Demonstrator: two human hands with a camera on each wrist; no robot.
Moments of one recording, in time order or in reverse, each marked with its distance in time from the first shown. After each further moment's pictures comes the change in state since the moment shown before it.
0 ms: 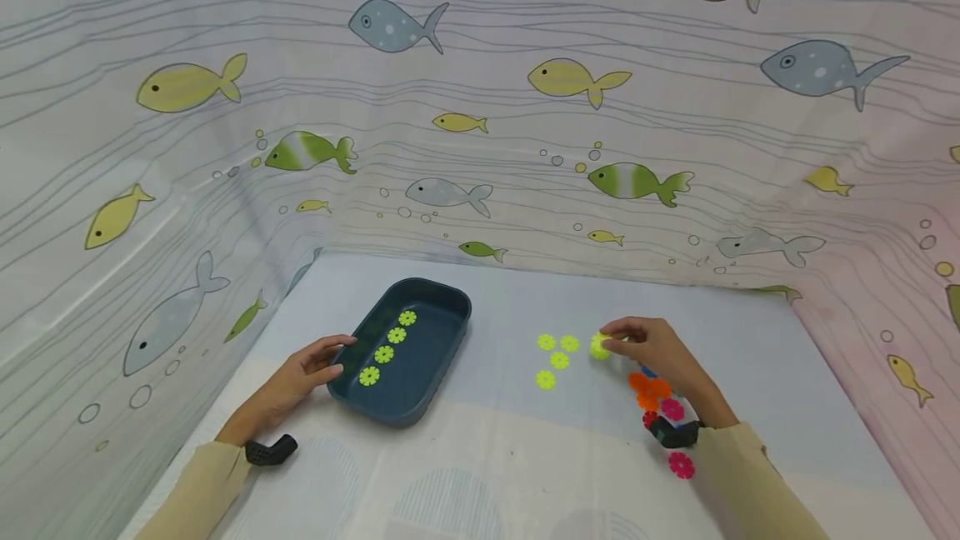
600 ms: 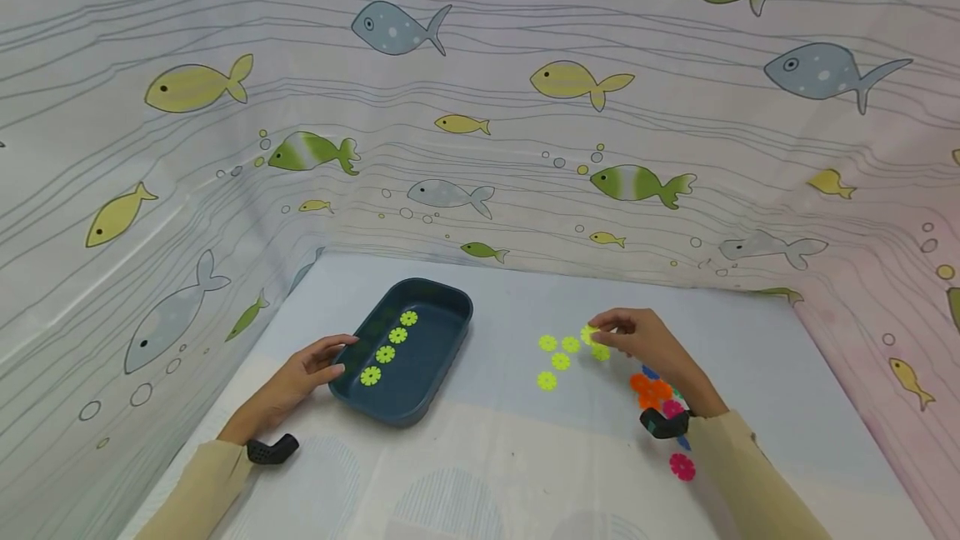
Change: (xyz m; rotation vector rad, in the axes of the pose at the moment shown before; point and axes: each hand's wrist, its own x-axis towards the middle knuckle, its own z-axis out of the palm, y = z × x) left_hand 0.000 0.003 -0.001 -0.008 -0.001 -0.015; right_hand 0.014 -0.020 0.005 -0.027 -0.040 -0.041
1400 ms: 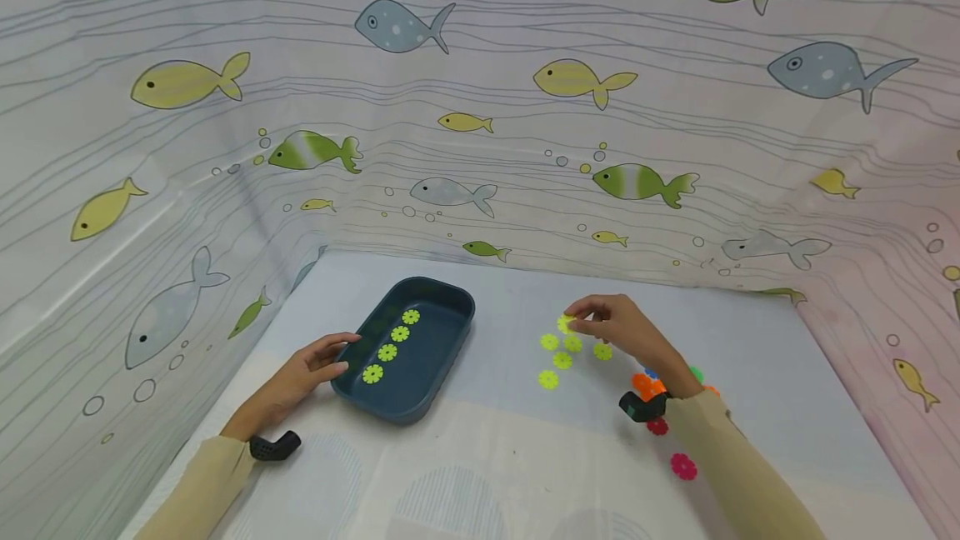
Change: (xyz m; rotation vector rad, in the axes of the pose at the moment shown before) left_hand 0.001 -0.001 0.001 0.028 0.014 -0.016; right_hand 0.026 -0.026 0.013 -0.016 -0.059 -0.068
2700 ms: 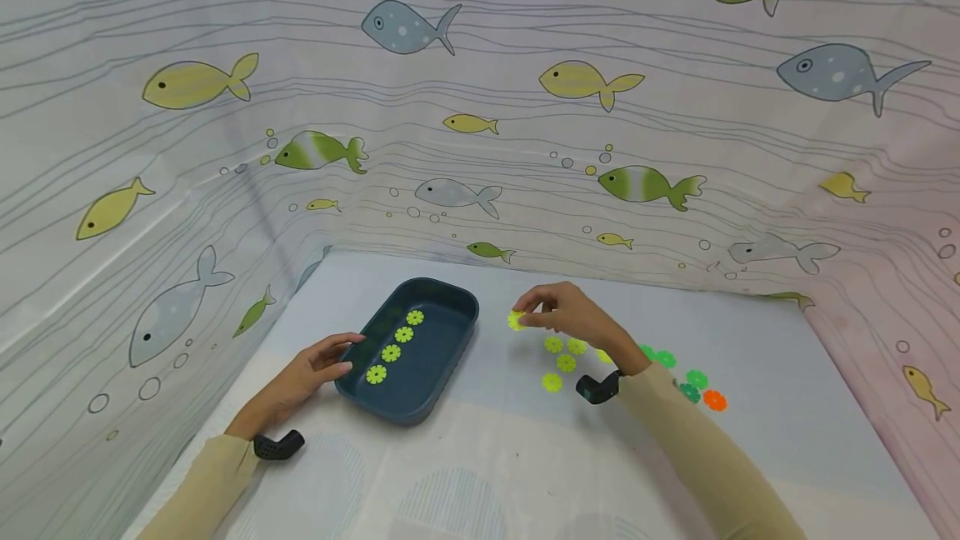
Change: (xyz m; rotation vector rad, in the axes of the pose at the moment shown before) left_hand -0.001 0.000 0.000 -0.040 -0.004 0.017; right_hand 0.047 -0.051 0.040 0.040 -0.182 -0.185
